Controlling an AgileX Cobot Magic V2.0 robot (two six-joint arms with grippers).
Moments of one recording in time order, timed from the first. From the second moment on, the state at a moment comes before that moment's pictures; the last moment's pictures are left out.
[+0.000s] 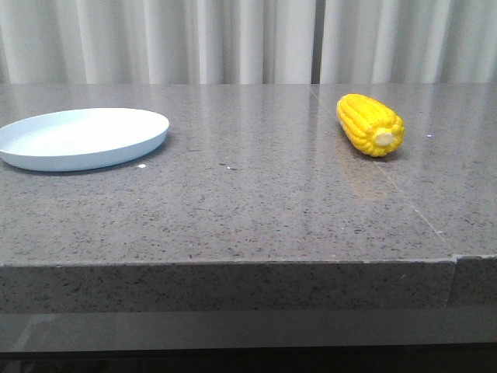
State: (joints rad) left arm 0.01 0.44 -0.44 0.00 0.19 0.02; right arm 0.01 0.41 -0.50 0.09 0.41 0.08
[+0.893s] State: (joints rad) left arm -0.11 1.57 -1.29 -0.03 0.90 0.02; right arm 0.01 0.41 -0.50 0.09 0.41 0.08
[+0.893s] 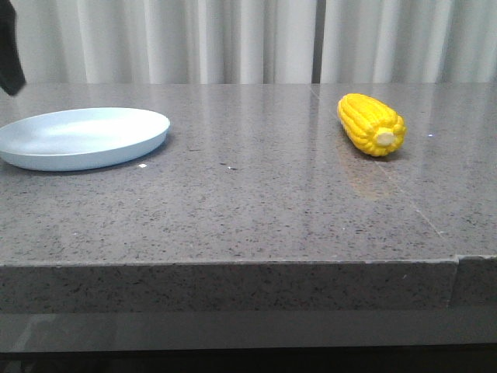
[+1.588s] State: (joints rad) left arm -0.11 1.76 -1.36 -0.03 0.90 0.02; right arm 0.01 0.41 -0.50 0.09 0.41 0.08
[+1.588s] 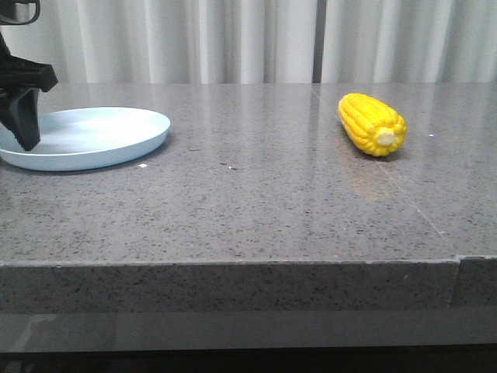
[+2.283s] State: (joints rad) left arm -0.14 1.74 -1.48 -0.14 0.87 0.02; right arm 0.01 0.41 -0.50 0.09 0.41 0.08
